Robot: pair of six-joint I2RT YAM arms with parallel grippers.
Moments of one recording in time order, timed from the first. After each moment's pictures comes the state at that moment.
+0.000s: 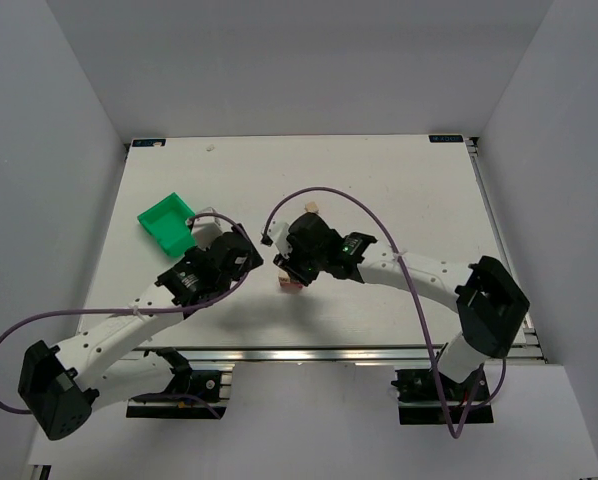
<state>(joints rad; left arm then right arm) -0.79 1.01 0.79 -0.57 -0.63 -0.98 0.99 1.60 1.16 -0.36 -0.05 -0.22</state>
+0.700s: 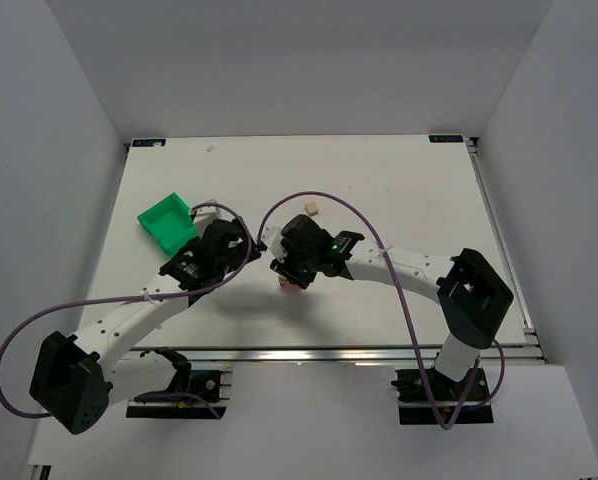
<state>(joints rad) -0.59 1.11 0.74 -0.37 -0.42 -0.81 0.99 1.70 1.21 -0.42 -0.08 -0.26</state>
